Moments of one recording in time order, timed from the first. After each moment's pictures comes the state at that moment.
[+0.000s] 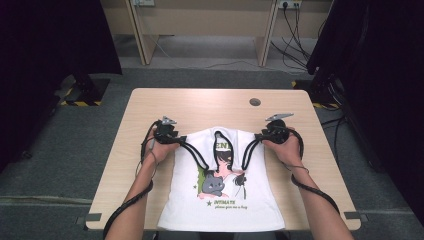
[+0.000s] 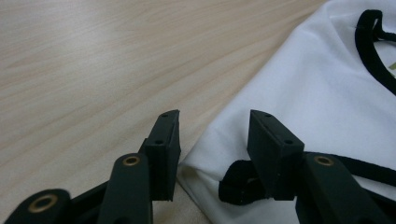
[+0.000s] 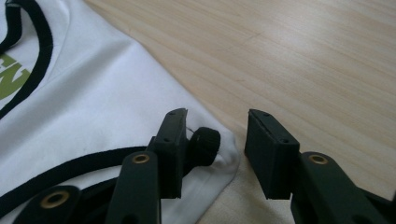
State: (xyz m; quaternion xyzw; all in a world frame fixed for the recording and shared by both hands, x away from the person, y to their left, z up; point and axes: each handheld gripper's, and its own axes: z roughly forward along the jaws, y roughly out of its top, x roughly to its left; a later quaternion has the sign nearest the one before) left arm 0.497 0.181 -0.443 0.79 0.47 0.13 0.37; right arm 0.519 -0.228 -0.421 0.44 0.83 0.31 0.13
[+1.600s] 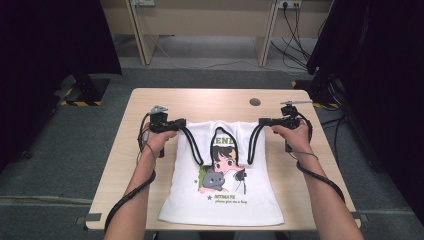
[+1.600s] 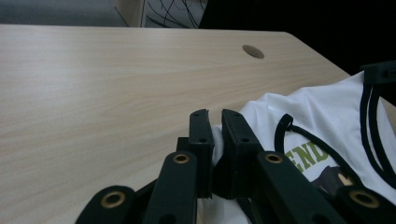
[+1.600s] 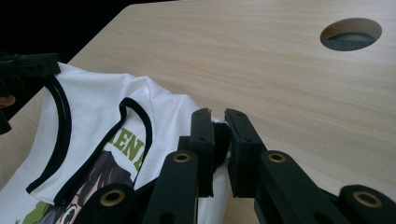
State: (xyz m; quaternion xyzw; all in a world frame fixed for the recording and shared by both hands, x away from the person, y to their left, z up) left arm 0.507 0.190 -0.399 0.69 0.50 0.10 0.52; right arm 0.542 -0.255 -0.373 0.49 0.75 0.44 0.00
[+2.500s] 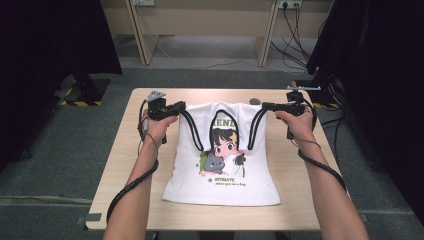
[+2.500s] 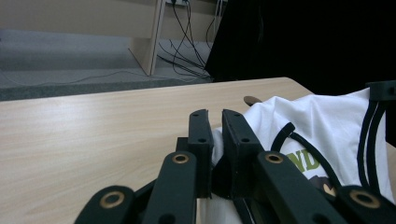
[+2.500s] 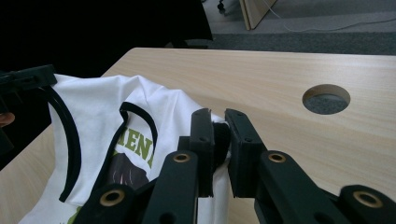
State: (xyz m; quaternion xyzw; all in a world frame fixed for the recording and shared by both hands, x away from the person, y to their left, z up) left arm 0.523 0.188 -0.358 0.66 0.49 0.15 0.55; right arm 0.559 -0.256 -0.331 0.49 0.73 0.48 0.03
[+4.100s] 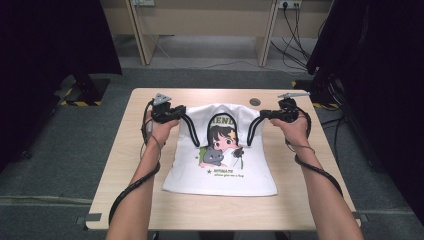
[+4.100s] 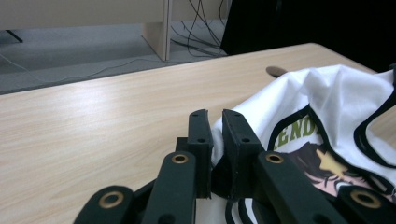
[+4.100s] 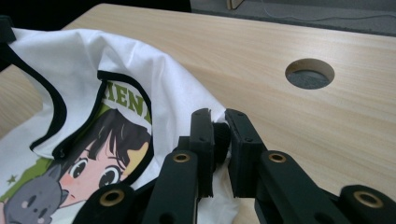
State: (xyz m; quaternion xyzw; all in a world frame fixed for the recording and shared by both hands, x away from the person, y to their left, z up) left arm 0.522 0.181 -0.391 0.72 0.48 0.18 0.47; right arm 0.553 -0.243 -0.366 0.47 0.78 0.40 0.08
